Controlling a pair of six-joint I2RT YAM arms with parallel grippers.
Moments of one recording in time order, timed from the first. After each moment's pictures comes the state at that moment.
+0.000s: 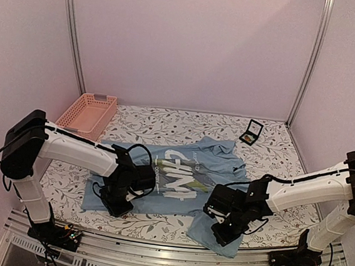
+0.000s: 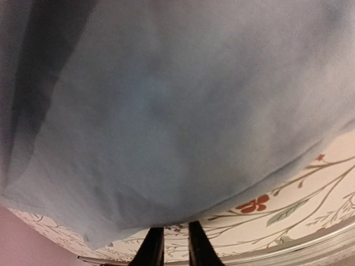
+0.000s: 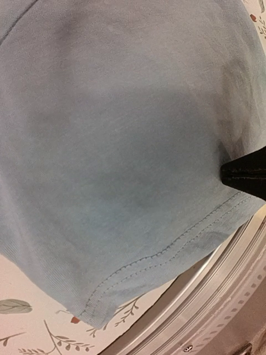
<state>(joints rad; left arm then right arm) -1.03 1.77 1.00 -1.05 -0.09 -0.30 1.21 1.57 0.82 -0.67 -0.15 0.60</state>
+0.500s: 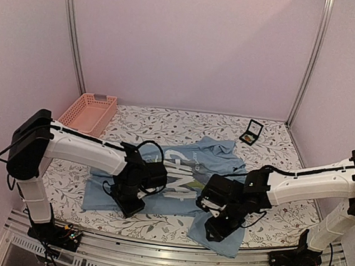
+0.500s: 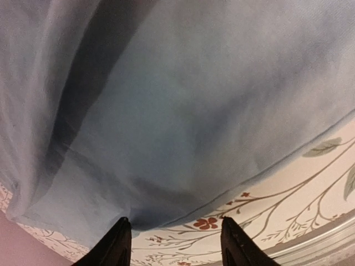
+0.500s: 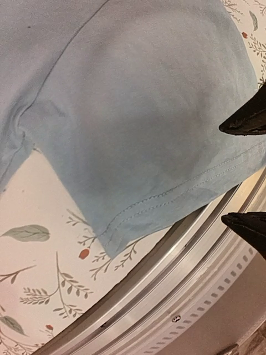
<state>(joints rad) -1.06 1.82 1.12 -1.06 -0.12 -0.30 1.22 1.57 0.96 -0.80 -0.14 0.53</state>
